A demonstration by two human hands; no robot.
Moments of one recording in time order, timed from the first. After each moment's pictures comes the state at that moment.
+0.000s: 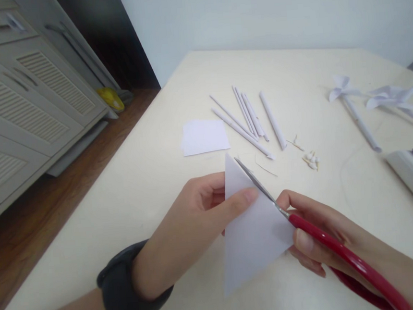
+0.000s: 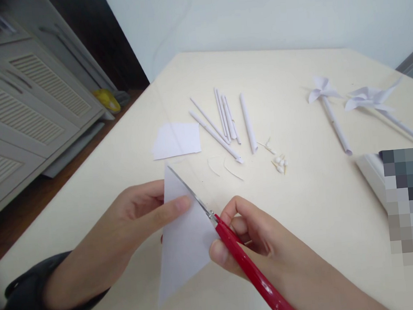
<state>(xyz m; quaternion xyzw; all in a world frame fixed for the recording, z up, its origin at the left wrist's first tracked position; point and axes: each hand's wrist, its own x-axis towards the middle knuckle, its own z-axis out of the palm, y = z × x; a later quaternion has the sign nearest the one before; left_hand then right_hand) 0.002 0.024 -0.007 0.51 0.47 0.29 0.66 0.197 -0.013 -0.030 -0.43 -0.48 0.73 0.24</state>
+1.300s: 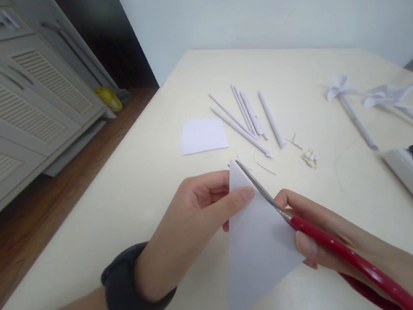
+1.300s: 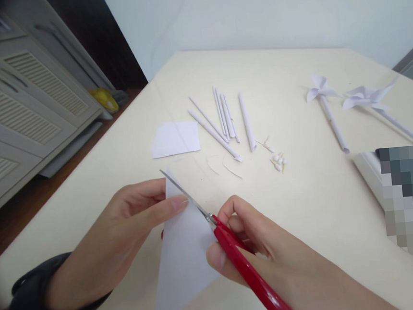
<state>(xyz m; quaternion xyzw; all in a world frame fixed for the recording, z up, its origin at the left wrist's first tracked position) 0.002 0.023 -0.007 0.52 0.46 0.29 0.66 0.195 -0.012 -0.017 -0.47 -0.48 0.71 0.23</state>
